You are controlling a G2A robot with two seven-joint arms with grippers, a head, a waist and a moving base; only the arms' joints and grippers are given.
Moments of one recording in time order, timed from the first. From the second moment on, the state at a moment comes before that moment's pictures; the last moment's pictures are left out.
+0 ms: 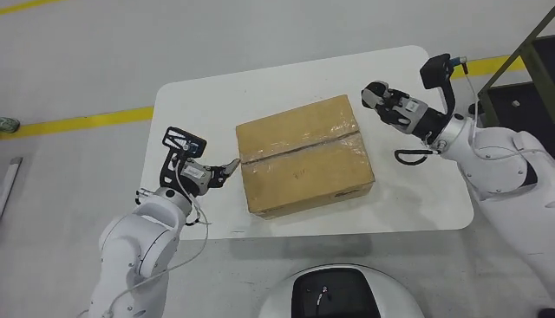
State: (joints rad) left arm 1.27 -1.12 -1.56 -2.09 1.23 -0.28 -0.77; right arm -0.95 -1.02 1.31 -1.69 -0.38 -0.39 0.44
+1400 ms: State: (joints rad) left arm 1.35 -1.12 -1.65 -2.12 1.27 -0.25 -0.74; right arm -0.75 -1.23 0.75 -1.44 -0.73 -0.31 0.22
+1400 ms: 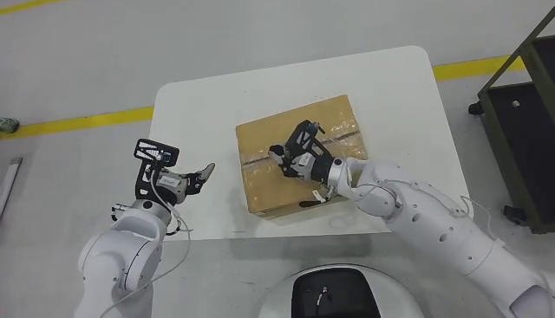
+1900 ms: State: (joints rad) left arm 1.35 -1.12 -1.65 -2.12 1.27 -0.25 -0.74; right arm -0.89 -1.18 0.94 -1.57 -0.76 -0.31 0.32
